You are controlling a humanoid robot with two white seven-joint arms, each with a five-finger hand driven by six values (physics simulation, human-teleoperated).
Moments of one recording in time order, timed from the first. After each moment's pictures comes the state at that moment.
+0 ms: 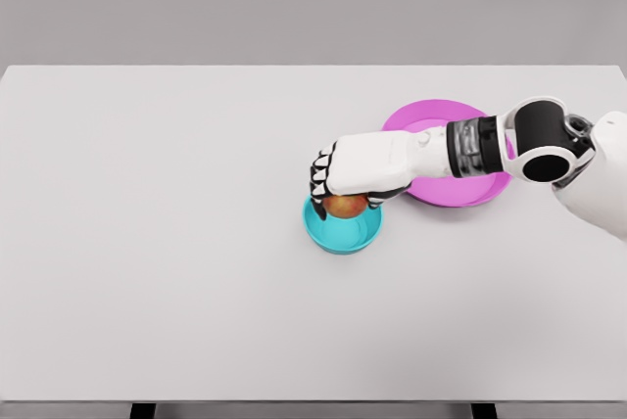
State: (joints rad) left arm 0.05 0.00 -0.25 -0.18 0.21 0.09 -0.11; right arm -0.90 -0.64 0.97 -1.58 0.31 -0.61 0.61
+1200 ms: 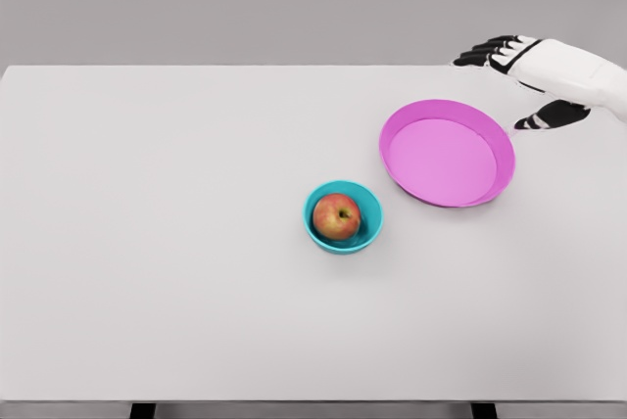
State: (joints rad) left arm 0.05 0.00 -0.25 -0.18 0.21 0.09 -0.11; right arm -0.54 -0.75 0.21 -1.44 0.31 -0.61 0.61
